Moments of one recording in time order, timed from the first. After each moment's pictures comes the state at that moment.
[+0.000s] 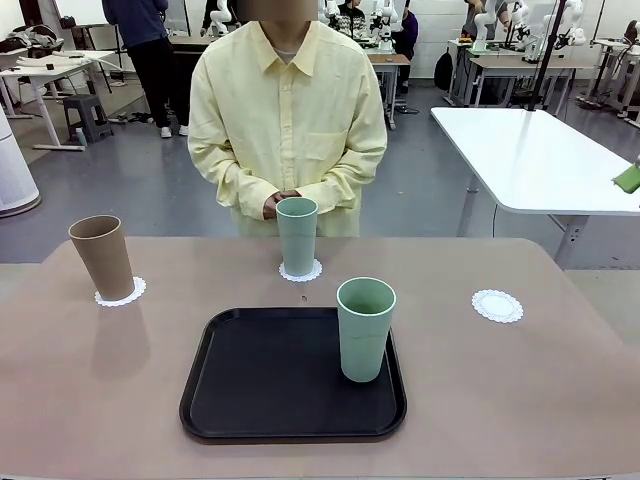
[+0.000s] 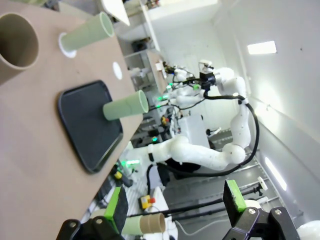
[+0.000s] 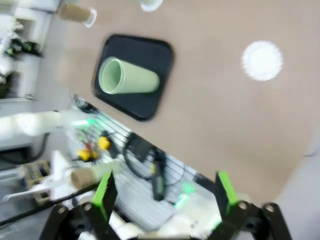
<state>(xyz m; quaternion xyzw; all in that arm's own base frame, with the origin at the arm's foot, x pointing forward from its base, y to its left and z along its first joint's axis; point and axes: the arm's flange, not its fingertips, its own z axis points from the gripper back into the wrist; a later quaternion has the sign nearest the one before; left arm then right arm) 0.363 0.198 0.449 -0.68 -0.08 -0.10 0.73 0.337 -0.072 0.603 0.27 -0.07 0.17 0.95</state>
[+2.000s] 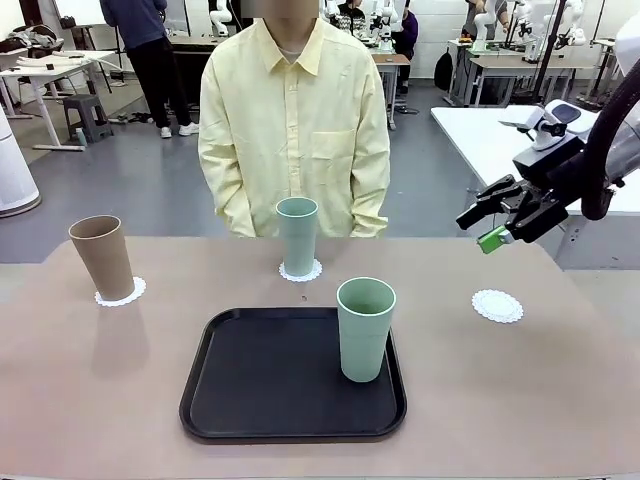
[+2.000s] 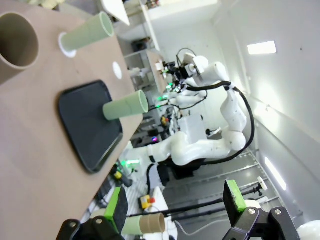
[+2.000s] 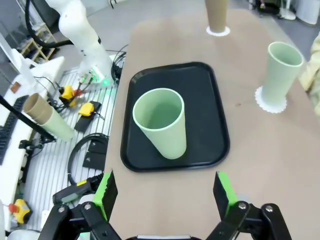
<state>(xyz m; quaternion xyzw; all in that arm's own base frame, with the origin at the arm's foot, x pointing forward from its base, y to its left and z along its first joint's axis) 0.363 0.198 0.448 -0.68 -0.08 -0.10 0.73 0.418 0.049 0.482 0.37 -0.24 0.61 0.66</state>
